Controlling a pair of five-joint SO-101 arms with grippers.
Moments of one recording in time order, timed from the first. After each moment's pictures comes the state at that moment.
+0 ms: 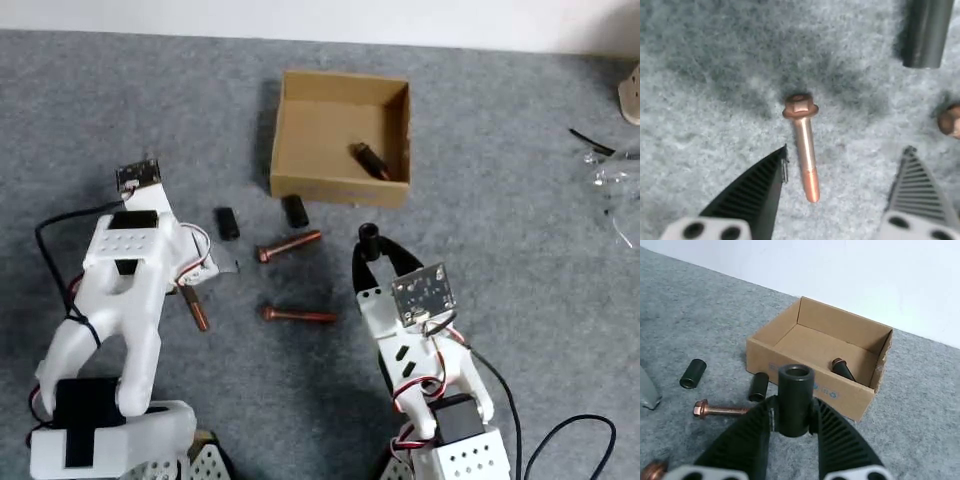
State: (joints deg) left arm -9.5 -11.2 40.1 62.5 22.6; right arm -21.2 -103.6 96.0 27.5 11.0
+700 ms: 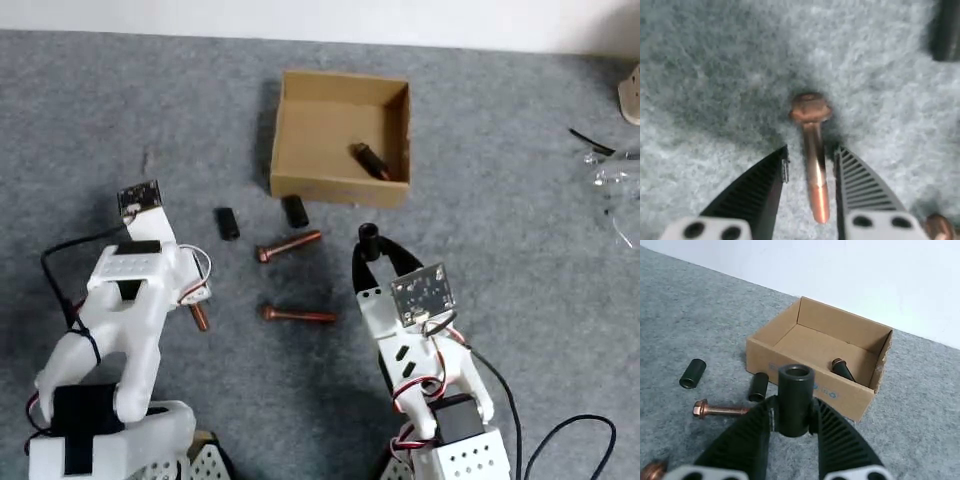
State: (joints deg) left arm -10.5 -12.2 52.1 48.7 22.6; right arm -21.2 -103.6 96.0 27.5 11.1
